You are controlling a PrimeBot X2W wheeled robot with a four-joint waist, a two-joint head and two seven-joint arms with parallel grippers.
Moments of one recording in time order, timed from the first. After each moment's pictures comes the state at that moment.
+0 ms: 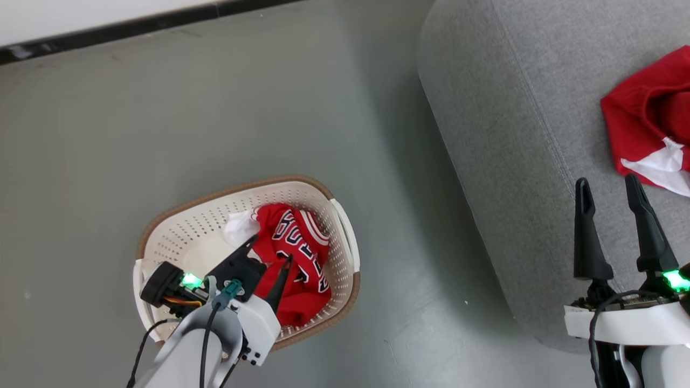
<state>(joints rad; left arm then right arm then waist) -0.44 0.18 -0.49 0.66 -0.06 -0.03 -0.16 -0.05 -0.04 -0.11 -0.04 0.17 0.13 -0.21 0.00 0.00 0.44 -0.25</state>
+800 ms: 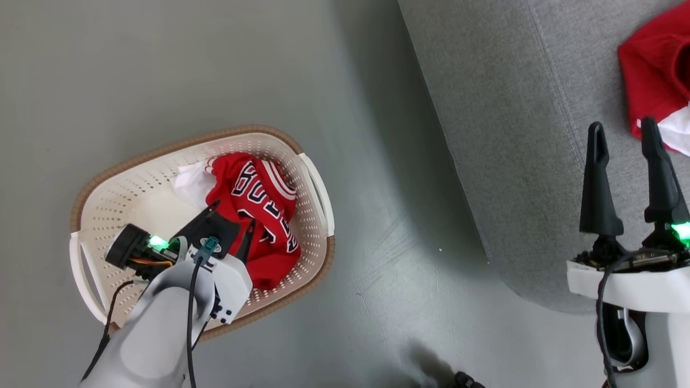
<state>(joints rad) -0.61 0.20 -0.49 0.85 -0.02 -0.01 -0.16 -0.18 -0.04 -0.09 -0.06 0.21 0.13 -0.24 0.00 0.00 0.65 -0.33</state>
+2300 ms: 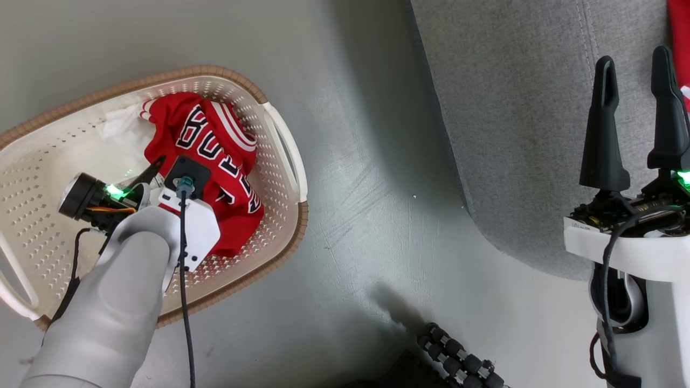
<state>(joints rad) -0.85 0.22 -0.51 1.10 0.05 0.07 -0.06 -0.33 -0.04 -0.03 -0.10 0.25 0.13 -0.25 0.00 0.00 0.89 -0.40</state>
